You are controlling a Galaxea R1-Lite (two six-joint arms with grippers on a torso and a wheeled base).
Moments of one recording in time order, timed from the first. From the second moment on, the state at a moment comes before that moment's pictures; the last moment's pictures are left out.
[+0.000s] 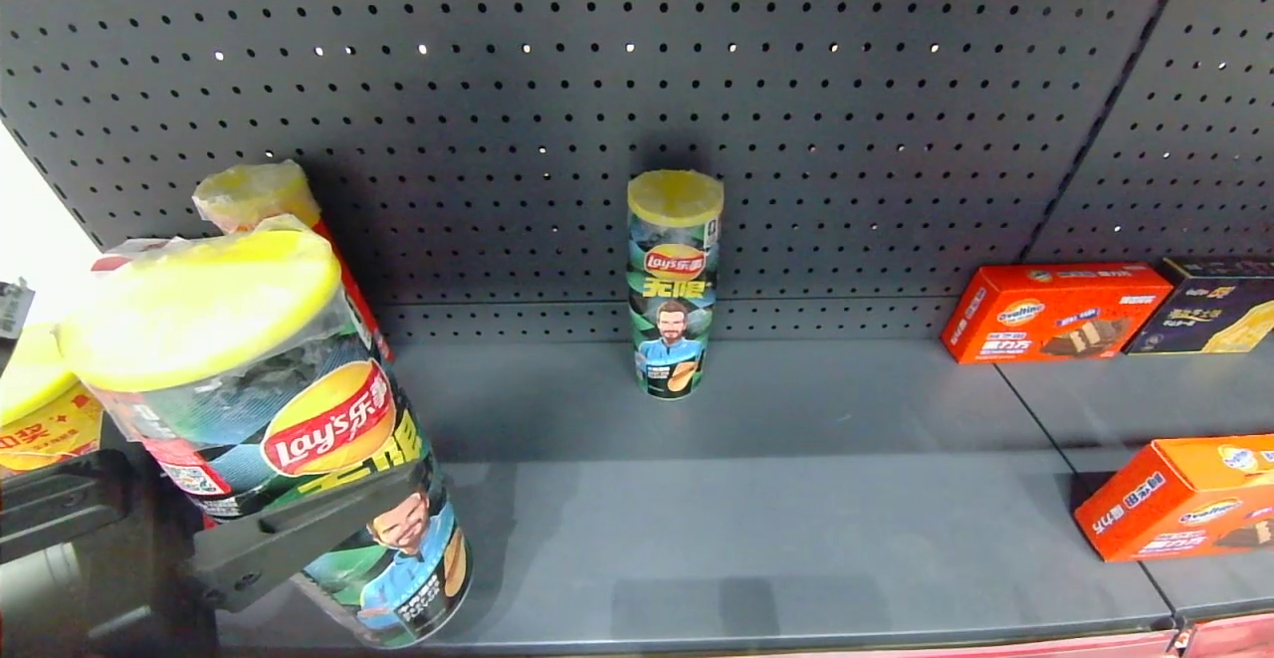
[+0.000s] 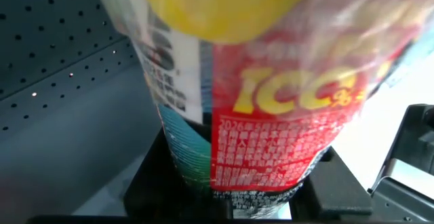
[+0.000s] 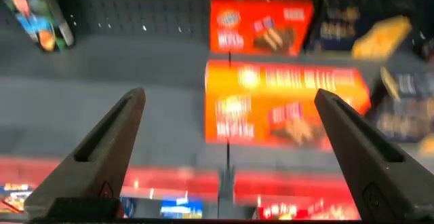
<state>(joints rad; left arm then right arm) -0.45 1.04 -0.47 -0.51 -0.41 0.06 0.03 0.45 -0.38 -0.09 0.06 -0.05</state>
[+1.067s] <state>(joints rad) -0.44 1.06 -0.46 -0.51 -0.39 0.06 0.31 1.33 -0.88 -0.38 0.36 -0.07</state>
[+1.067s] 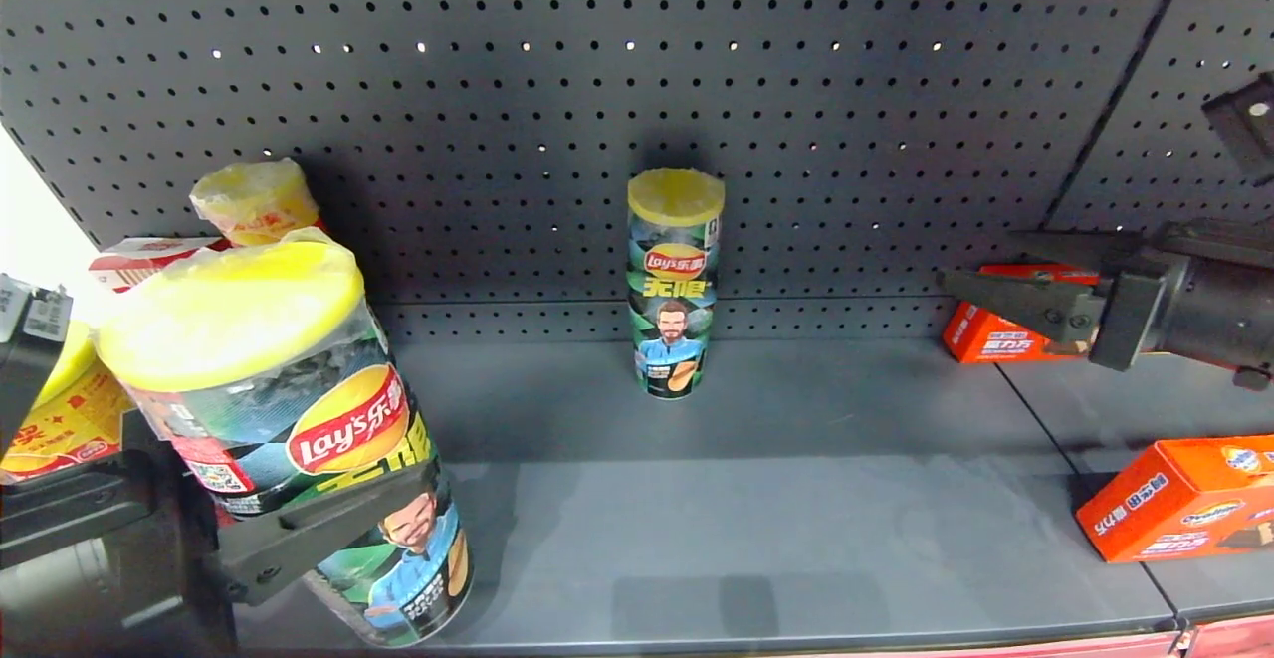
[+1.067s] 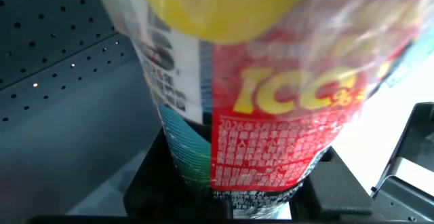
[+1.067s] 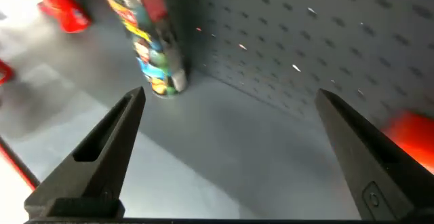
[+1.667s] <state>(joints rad) -0.44 1.06 -0.46 -0.51 -0.39 0.06 0.38 1.73 -1.23 -0.50 0.74 -0.20</state>
